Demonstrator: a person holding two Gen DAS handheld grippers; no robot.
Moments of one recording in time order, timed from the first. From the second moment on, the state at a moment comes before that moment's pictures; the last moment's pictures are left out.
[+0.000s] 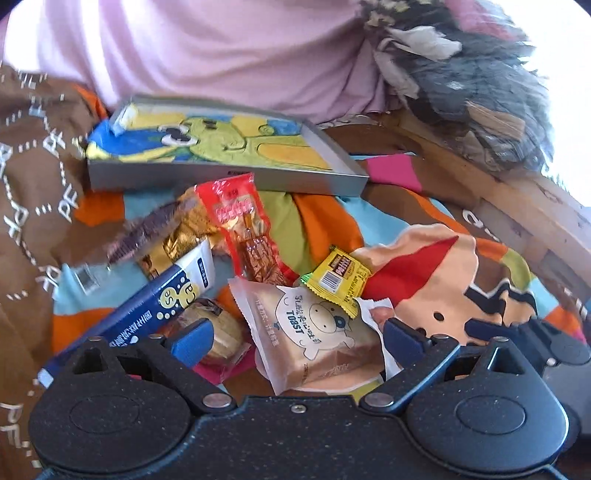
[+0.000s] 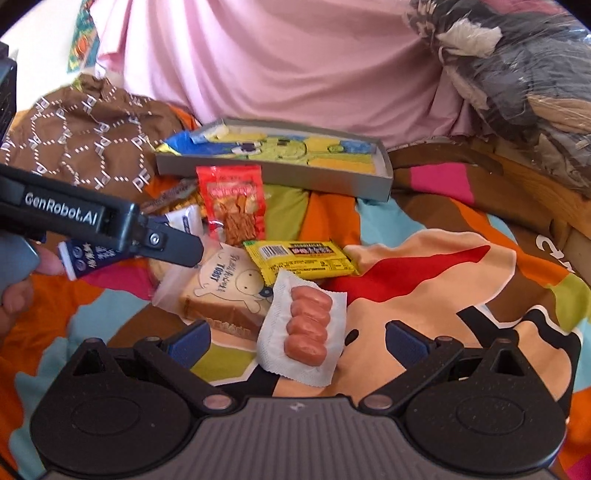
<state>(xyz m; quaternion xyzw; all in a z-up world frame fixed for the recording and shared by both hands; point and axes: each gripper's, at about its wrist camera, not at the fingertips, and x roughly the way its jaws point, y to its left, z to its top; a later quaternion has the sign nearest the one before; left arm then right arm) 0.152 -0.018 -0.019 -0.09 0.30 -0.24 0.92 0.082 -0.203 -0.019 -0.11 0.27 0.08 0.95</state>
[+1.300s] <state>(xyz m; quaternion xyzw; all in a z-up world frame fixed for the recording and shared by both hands) 0.189 -0.011 -0.048 -0.28 0.34 -0.25 0.86 0.110 -0.214 -0.023 -0.11 0.29 0.04 0.95</state>
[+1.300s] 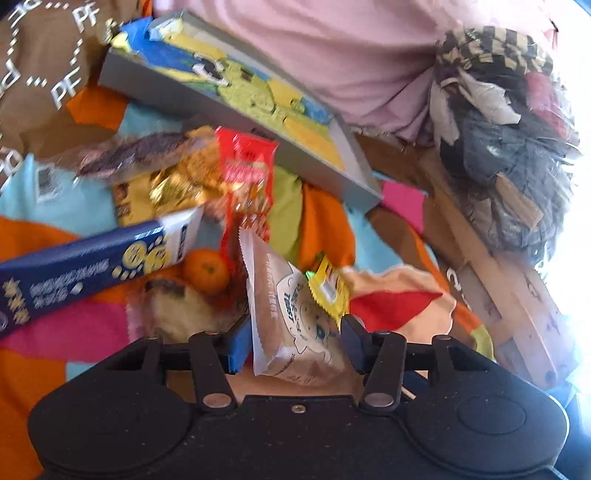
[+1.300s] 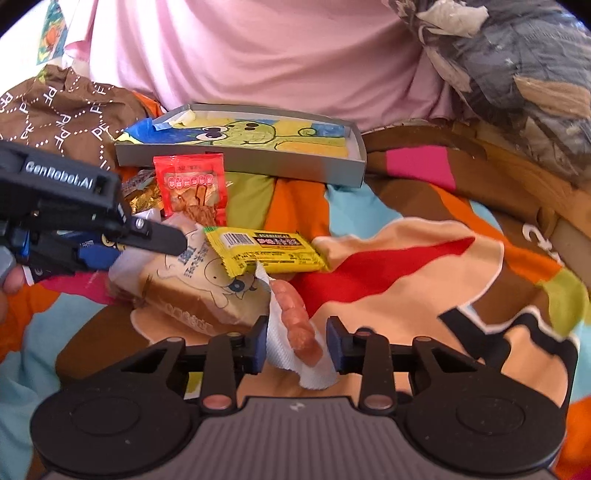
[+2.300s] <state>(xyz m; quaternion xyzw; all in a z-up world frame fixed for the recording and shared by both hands) 0.193 -0.042 -0.065 -0.26 0.35 -0.22 0.87 0.125 -0.220 -0.032 -0.11 0.28 0.04 0.95</state>
